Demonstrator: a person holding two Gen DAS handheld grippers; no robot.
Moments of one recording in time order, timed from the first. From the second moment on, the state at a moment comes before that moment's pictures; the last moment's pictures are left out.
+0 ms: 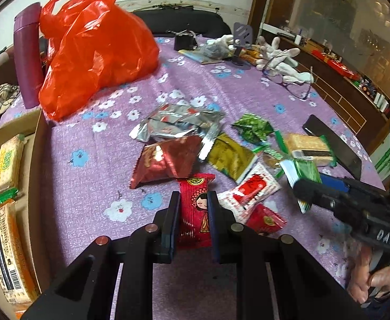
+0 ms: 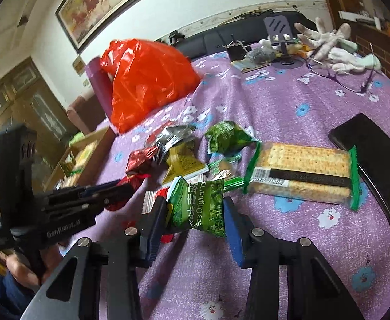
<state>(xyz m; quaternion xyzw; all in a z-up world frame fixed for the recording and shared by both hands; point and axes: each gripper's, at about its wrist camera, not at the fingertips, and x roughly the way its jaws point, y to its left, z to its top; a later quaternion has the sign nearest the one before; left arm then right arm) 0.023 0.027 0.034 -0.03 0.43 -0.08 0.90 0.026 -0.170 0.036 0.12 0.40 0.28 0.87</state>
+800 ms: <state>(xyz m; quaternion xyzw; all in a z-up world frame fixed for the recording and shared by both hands) 0.020 0.027 0.041 -0.04 0.42 -0.10 0.90 0.026 -0.177 0.042 0.13 0.38 0.28 0.87</state>
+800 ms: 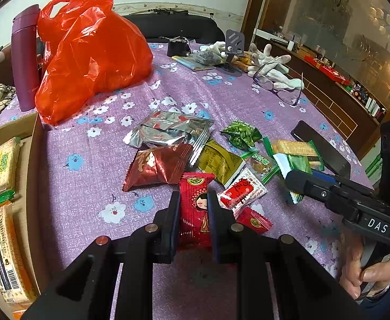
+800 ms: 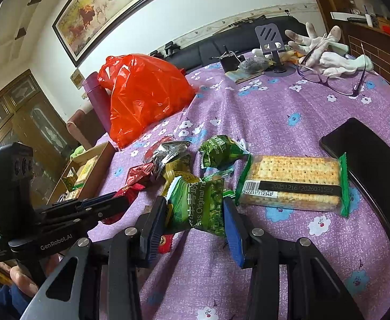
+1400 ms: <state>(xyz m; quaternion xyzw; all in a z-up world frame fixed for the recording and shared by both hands) -0.005 0.033 0.063 -0.04 0.40 -0.10 0.91 0.011 -0.177 0.059 0.14 0.36 0.27 0.88</state>
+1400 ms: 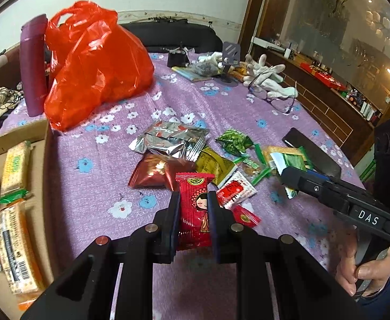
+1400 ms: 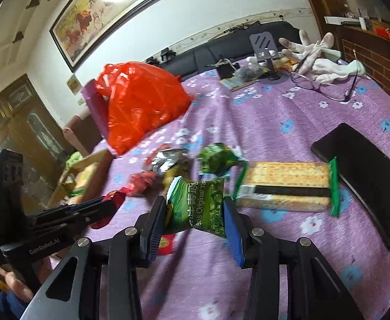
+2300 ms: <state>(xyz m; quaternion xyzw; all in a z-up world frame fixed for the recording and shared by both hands) -0.064 0.213 0.083 -0.16 0.35 0.04 0.92 -0.041 -0.026 0.080 0.07 0.39 0.39 0.83</state>
